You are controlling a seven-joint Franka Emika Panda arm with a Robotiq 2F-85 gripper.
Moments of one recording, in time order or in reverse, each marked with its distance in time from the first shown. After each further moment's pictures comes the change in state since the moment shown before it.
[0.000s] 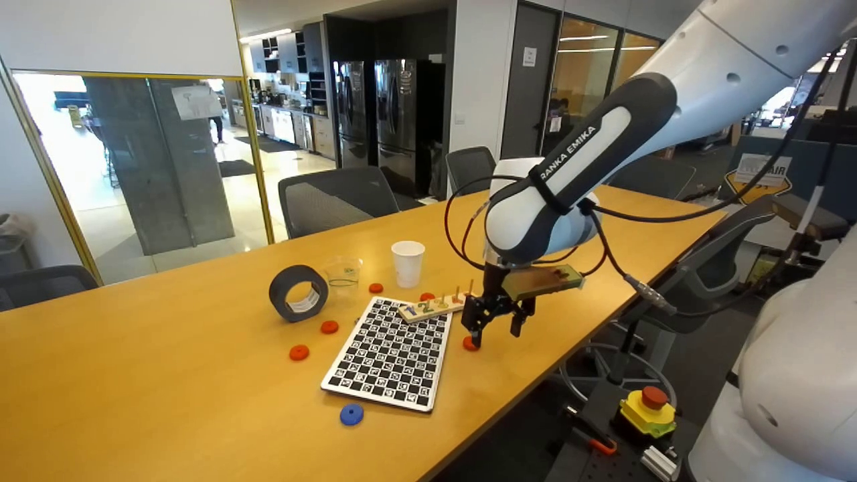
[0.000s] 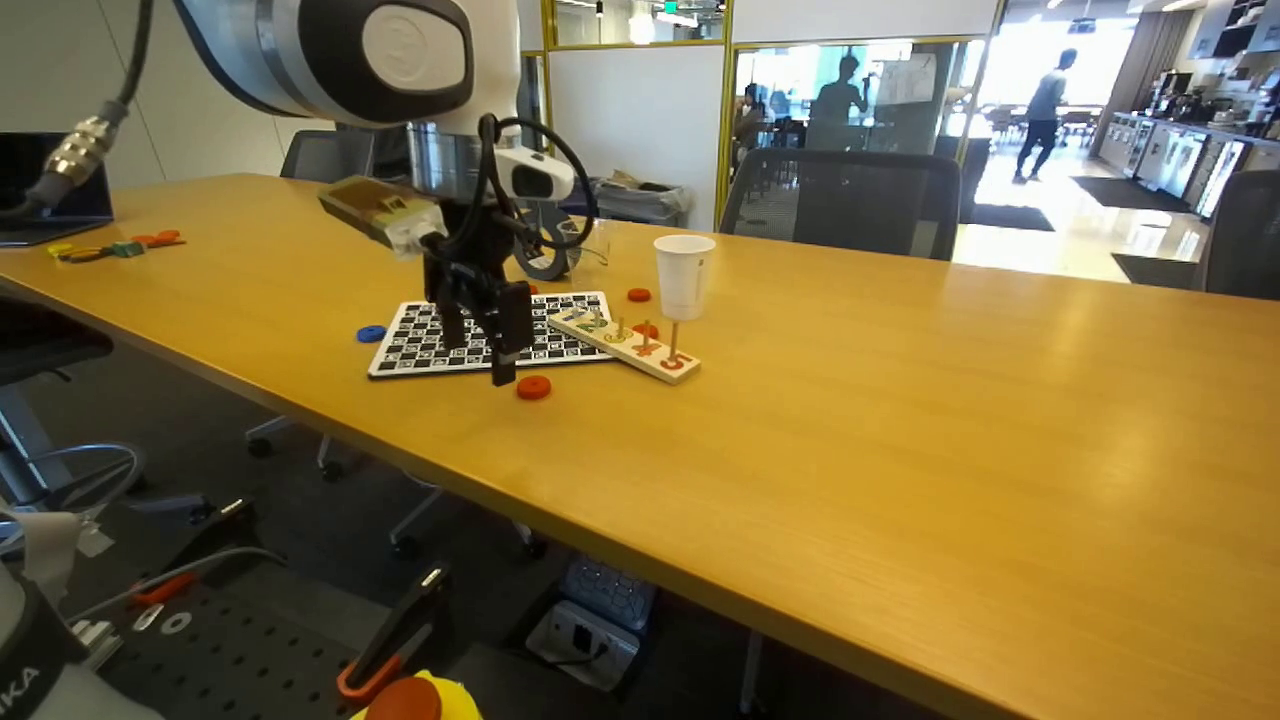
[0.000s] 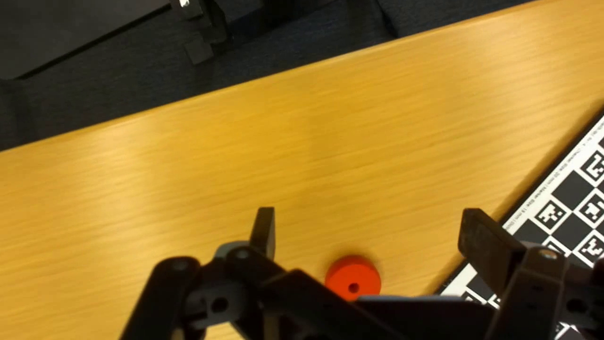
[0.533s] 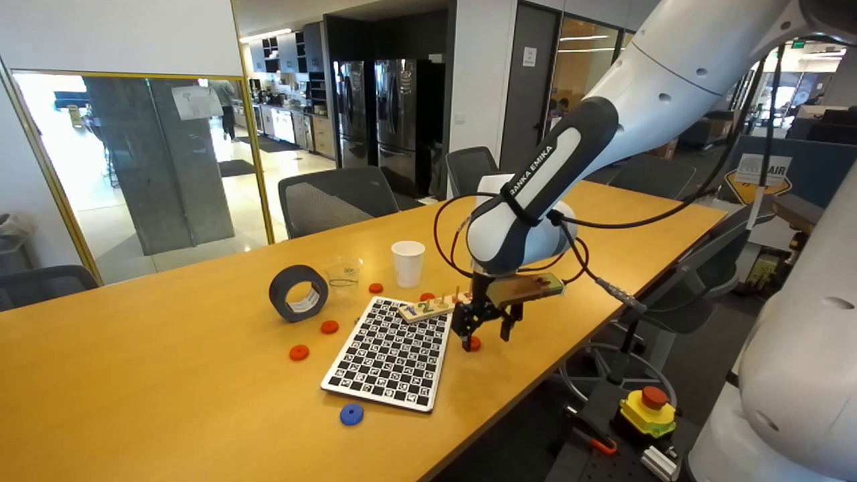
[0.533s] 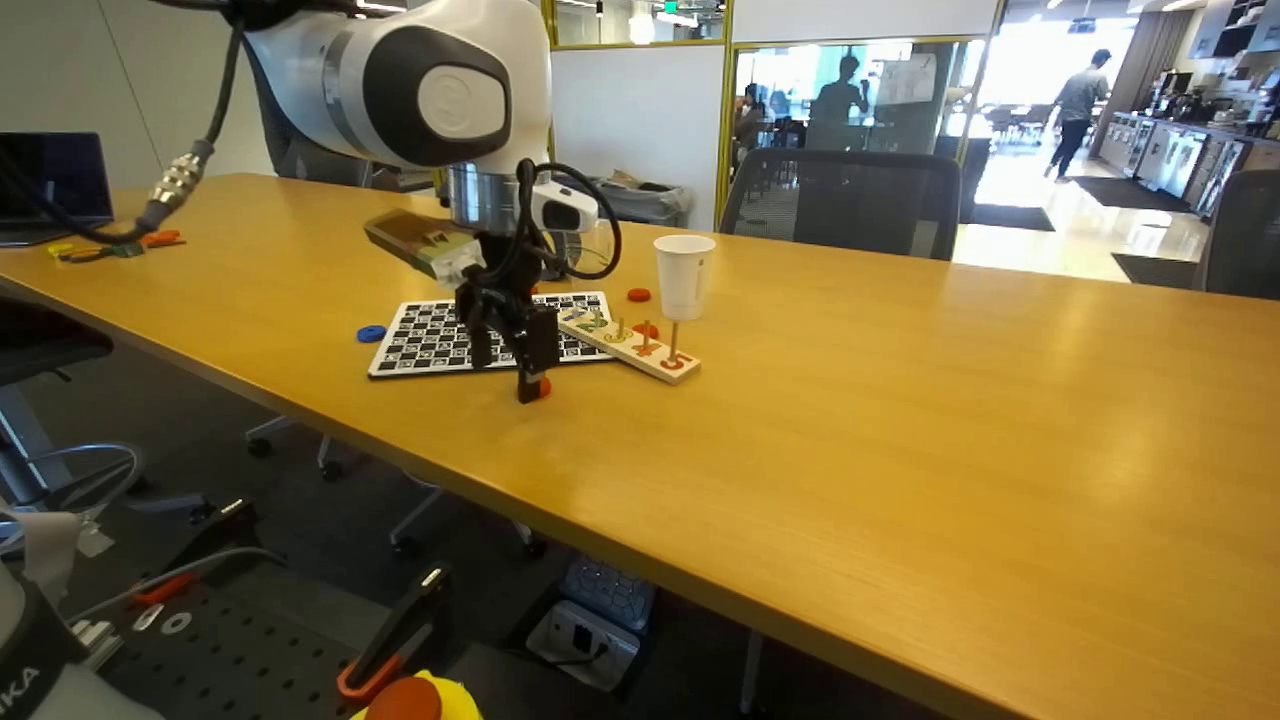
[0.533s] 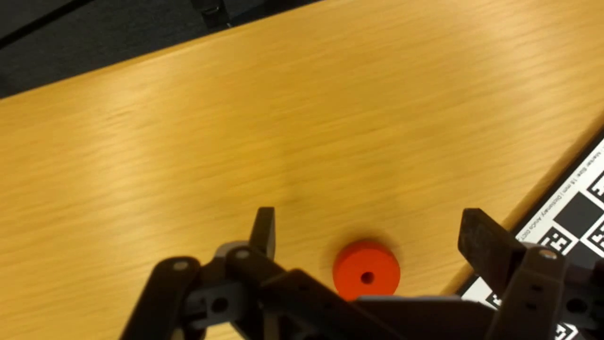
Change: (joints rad) arm 0.000 0.170 -0.004 0.089 0.004 0.063 0.009
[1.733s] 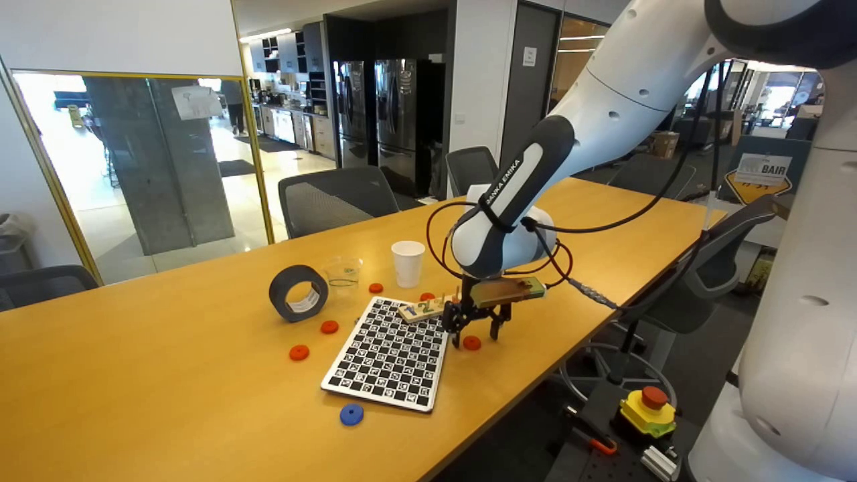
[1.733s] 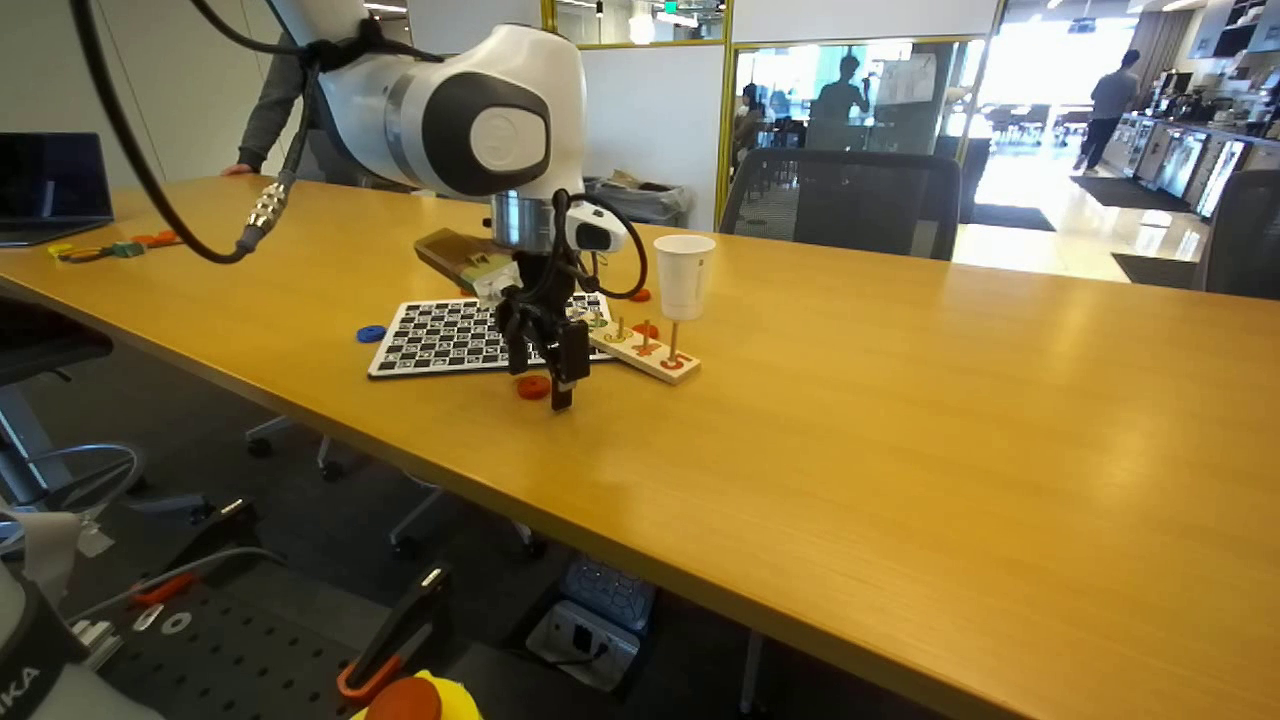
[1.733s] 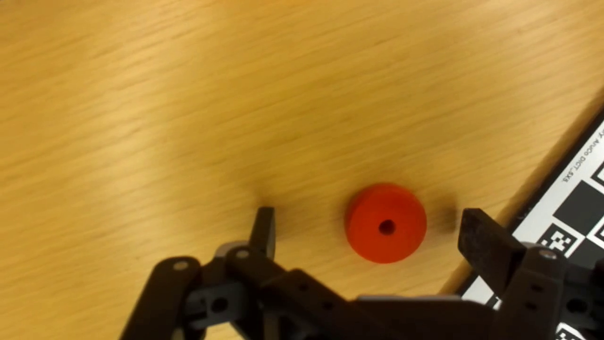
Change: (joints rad) arm 0.000 0.150 -0.018 0.108 0.017 0.052 0.034
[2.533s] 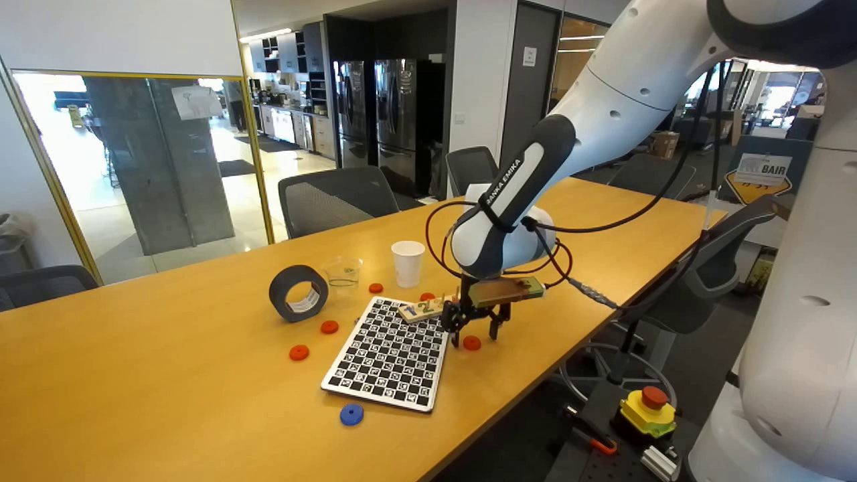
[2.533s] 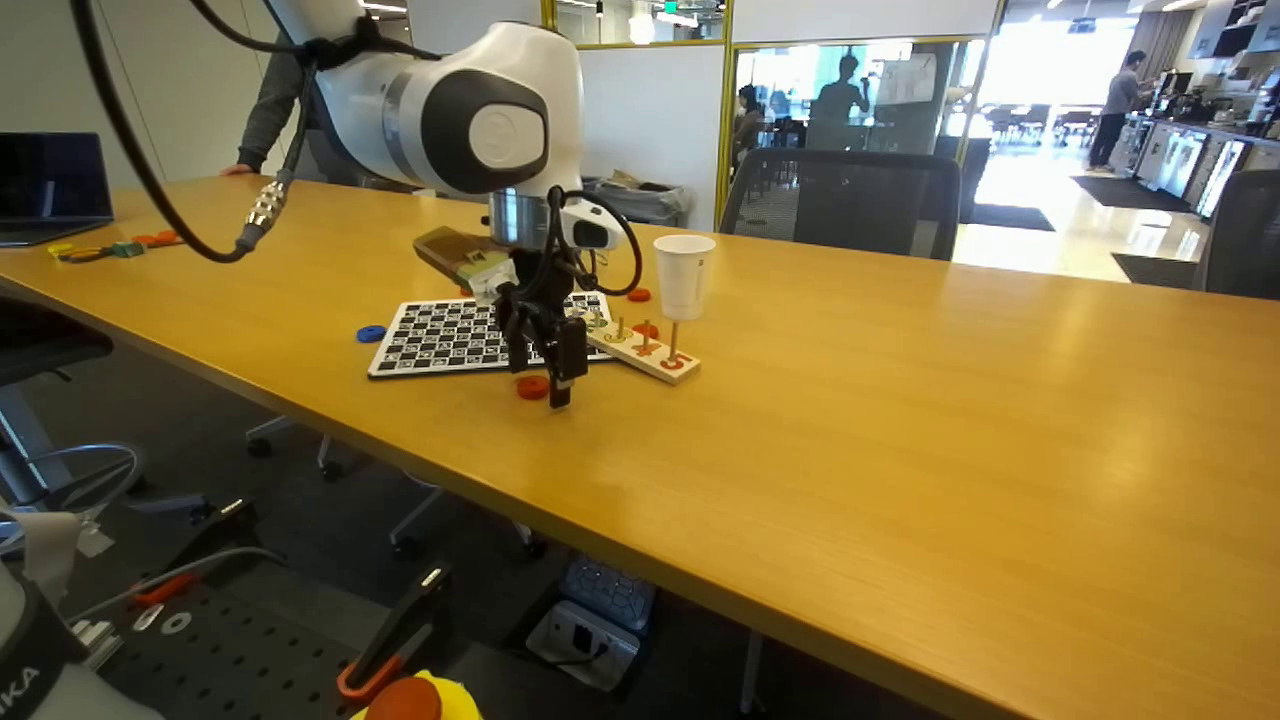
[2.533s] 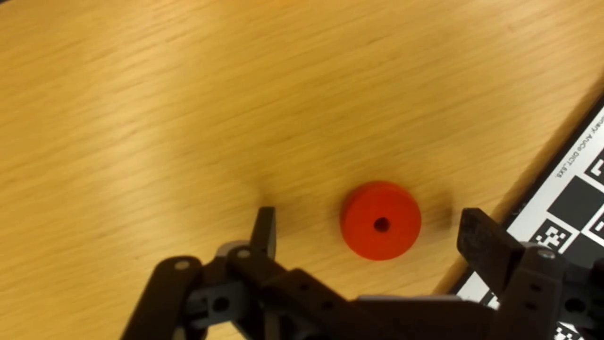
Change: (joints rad) arm 0.005 -0.004 0.000 0.000 -0.011 0.000 0.030
